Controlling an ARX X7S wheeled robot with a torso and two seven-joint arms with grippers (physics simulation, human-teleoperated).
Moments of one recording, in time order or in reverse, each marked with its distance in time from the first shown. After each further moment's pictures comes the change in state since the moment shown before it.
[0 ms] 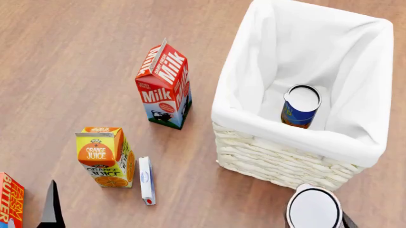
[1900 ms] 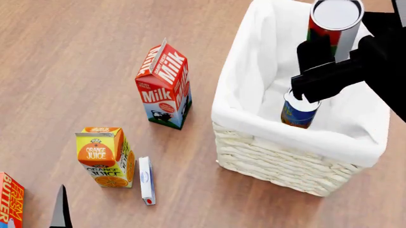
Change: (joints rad) left arm -0.010 0.001 0.038 -0.020 0.009 0.006 0.000; right arm 1.260 -0.388 0.211 0.577 0.749 1.151 -0.541
